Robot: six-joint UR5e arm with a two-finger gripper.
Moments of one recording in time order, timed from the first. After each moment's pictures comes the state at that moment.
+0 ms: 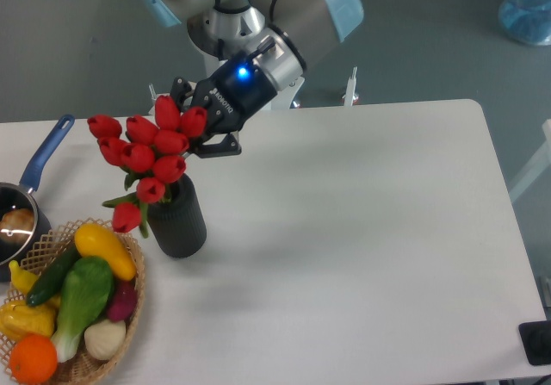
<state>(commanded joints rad) 2.61 -1.57 -1.89 -1.06 0.25 1.19</state>
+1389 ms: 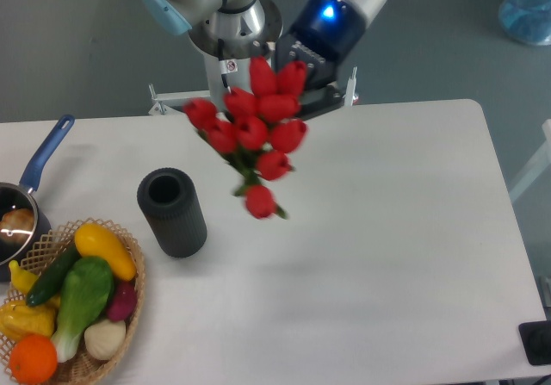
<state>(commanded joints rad) 2.77 -1.53 -1.74 -1.03 0.69 1.11</state>
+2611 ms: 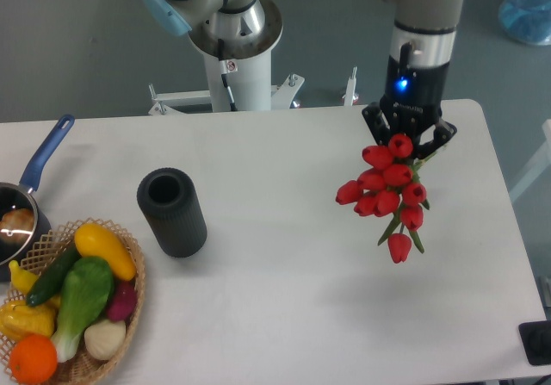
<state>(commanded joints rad) 2.74 -1.75 -1.61 -1.03 1.44 1.41</state>
